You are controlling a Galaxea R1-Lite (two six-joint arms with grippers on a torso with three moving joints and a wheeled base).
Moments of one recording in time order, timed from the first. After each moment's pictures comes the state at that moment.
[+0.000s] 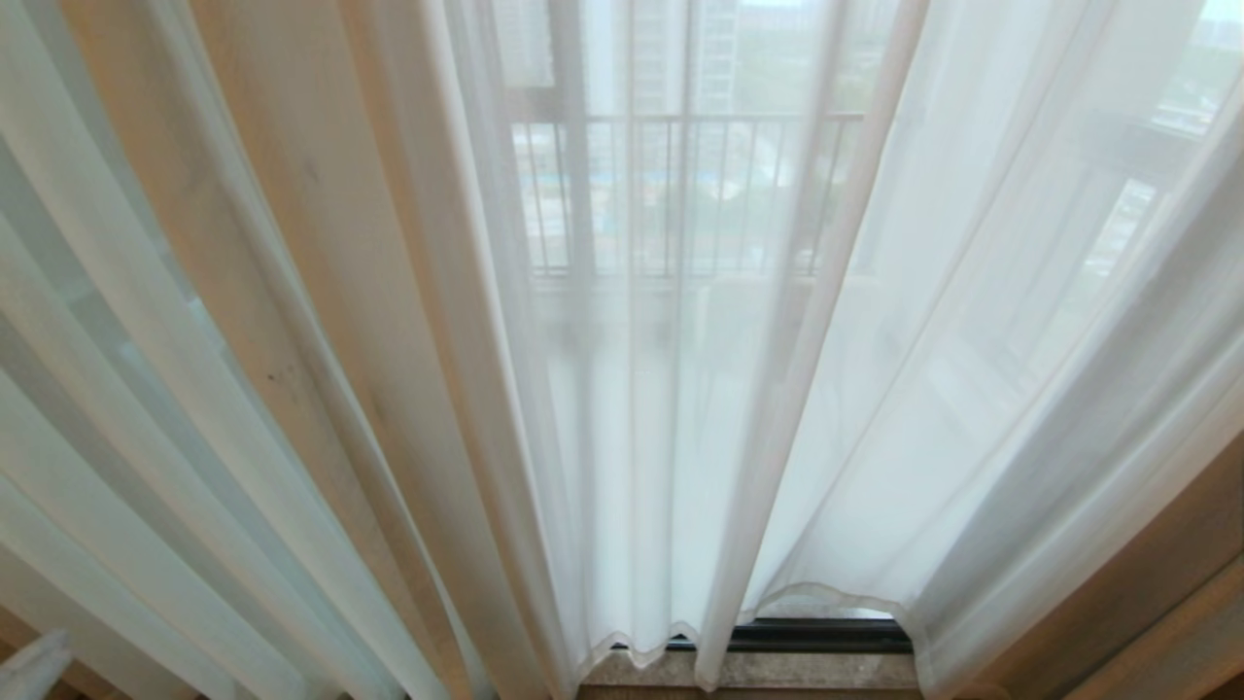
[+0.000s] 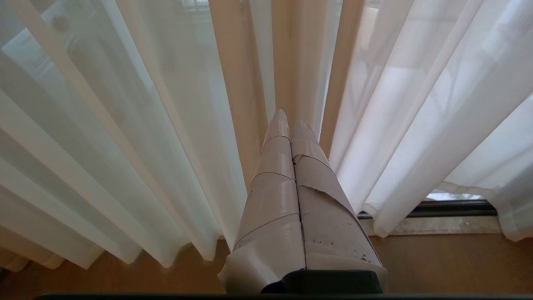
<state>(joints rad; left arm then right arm) 0.00 0.34 -0.23 0.00 -0.03 0.05 0.00 0.00 0.00 0.00 -0.01 0.01</state>
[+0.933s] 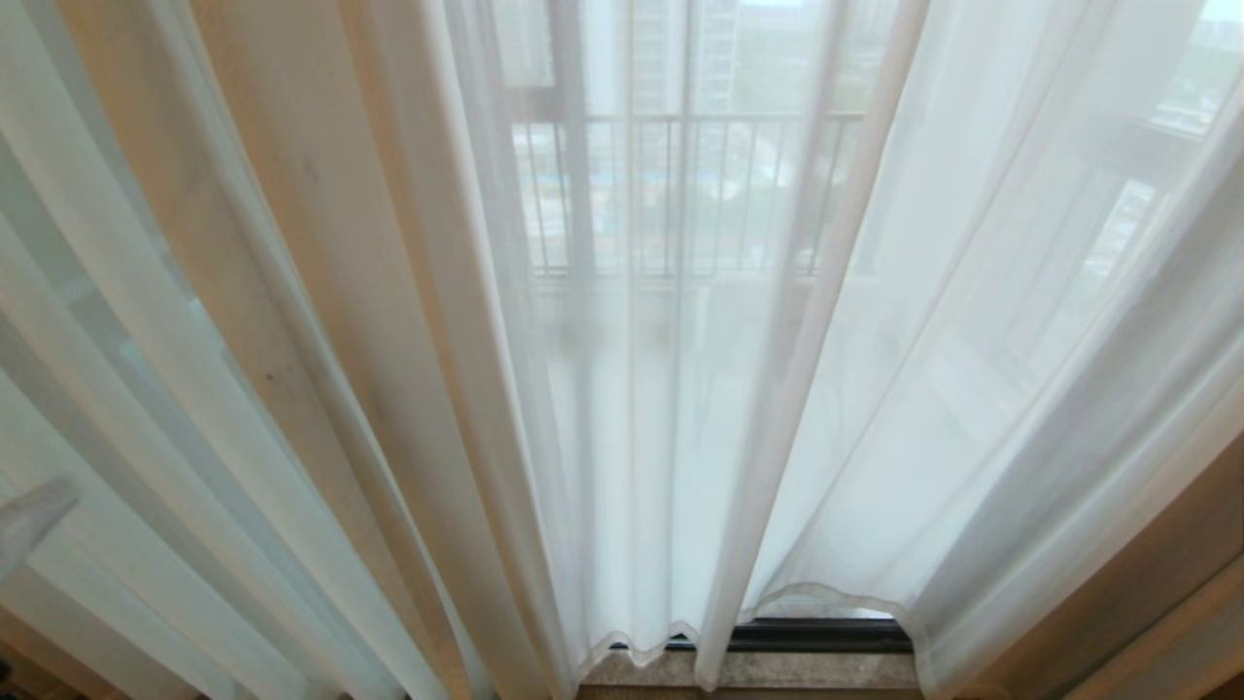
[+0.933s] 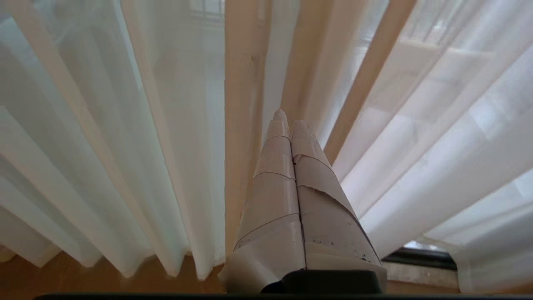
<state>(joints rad) 0.04 0.68 -0.38 -0.21 -0.02 -0.13 0.00 0.00 0.00 0.00 -0.01 0.01</state>
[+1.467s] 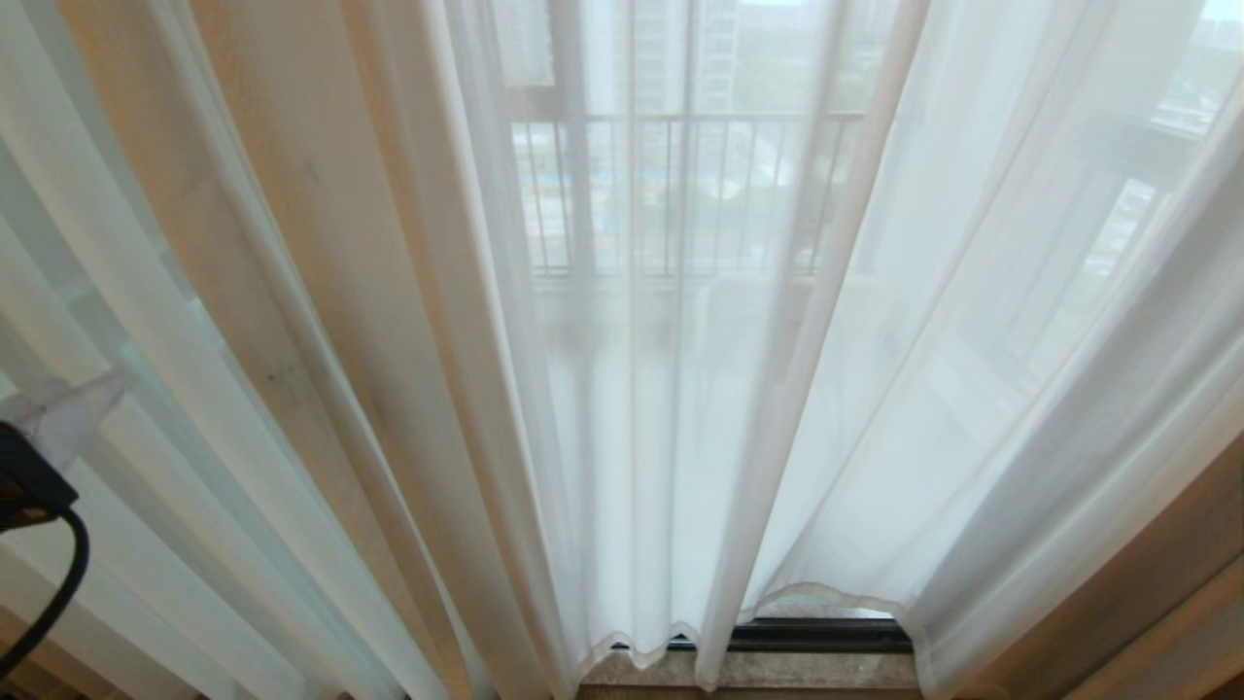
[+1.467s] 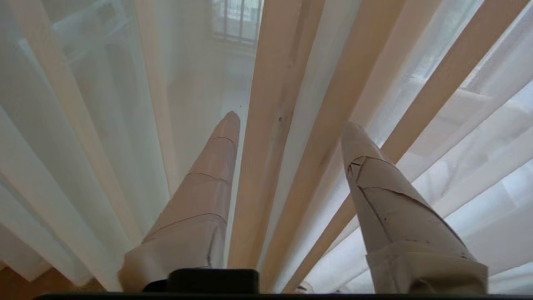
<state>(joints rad) 0.13 0.97 -0.39 -0.56 -0.02 -0.18 0.00 0.00 0.00 0.00 -0.01 0.01</state>
